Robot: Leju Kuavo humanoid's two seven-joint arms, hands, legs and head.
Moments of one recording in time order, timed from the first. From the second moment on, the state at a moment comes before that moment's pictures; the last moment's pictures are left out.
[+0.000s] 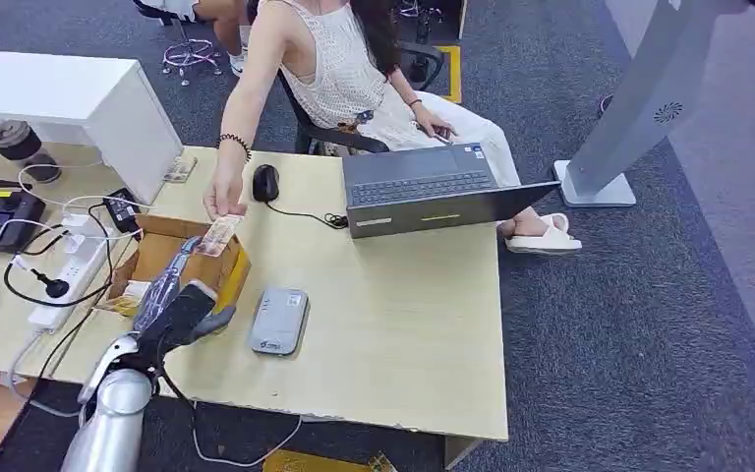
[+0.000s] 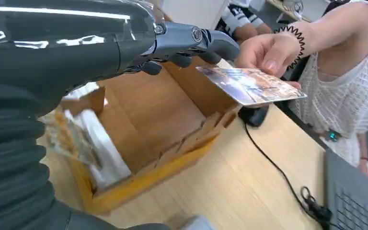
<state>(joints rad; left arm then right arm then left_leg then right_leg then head) -0.17 -0.03 0.17 -1.40 -0.87 -0.08 -0.25 -0.05 0.05 0.17 -0.20 -0.79 0.07 -0.38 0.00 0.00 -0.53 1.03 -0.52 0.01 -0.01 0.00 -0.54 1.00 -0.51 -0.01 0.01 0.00</state>
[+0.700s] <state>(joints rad) -0.48 0.05 -0.04 -1.23 -1.40 0.23 0.13 -0.07 0.08 0.20 -0.20 -0.73 0.05 -0.35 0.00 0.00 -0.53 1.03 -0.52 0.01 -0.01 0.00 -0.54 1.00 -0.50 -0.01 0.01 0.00</state>
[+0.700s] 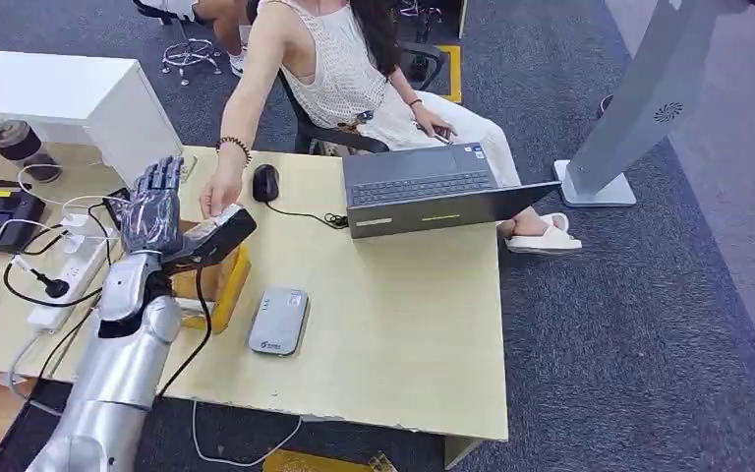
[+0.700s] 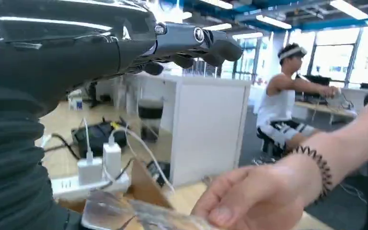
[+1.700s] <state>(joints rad) -0.59 0.11 -0.12 -1.06 -1.48 0.34 0.16 -0.07 0.09 0.20 -0.20 -0.68 0.04 -0.33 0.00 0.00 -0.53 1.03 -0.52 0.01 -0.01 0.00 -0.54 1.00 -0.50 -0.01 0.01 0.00</state>
